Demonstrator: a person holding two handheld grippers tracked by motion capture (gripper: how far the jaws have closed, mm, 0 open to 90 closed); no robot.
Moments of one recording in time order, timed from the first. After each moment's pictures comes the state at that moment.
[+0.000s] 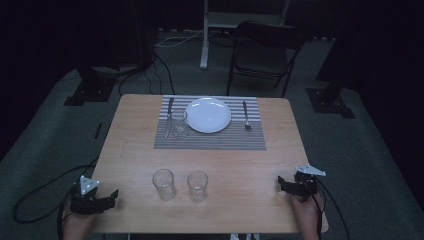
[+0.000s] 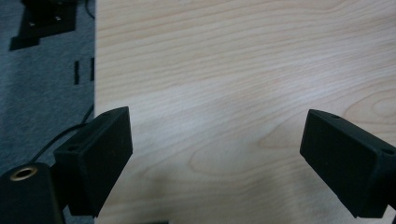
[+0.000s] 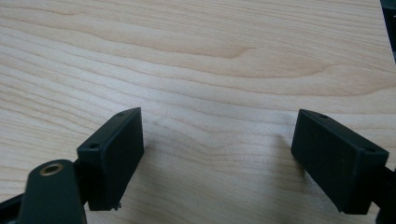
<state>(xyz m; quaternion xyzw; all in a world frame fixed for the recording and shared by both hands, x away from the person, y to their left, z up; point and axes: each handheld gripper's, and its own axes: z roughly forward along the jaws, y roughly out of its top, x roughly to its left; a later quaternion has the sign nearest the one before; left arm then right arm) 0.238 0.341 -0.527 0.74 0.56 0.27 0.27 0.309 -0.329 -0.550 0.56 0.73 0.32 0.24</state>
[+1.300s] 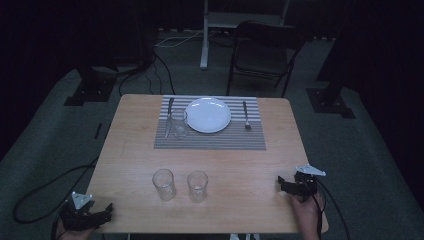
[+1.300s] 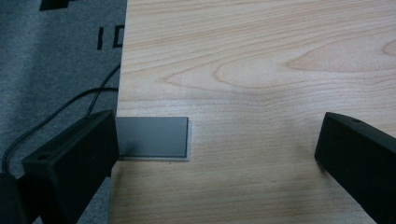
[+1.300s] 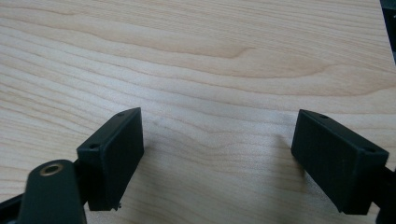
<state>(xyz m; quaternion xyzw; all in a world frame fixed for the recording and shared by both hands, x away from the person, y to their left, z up) 0.203 0.347 -0.543 0.70 0.61 0.27 0.24 0.309 -0.329 -0.550 0.56 0.73 0.32 0.24</state>
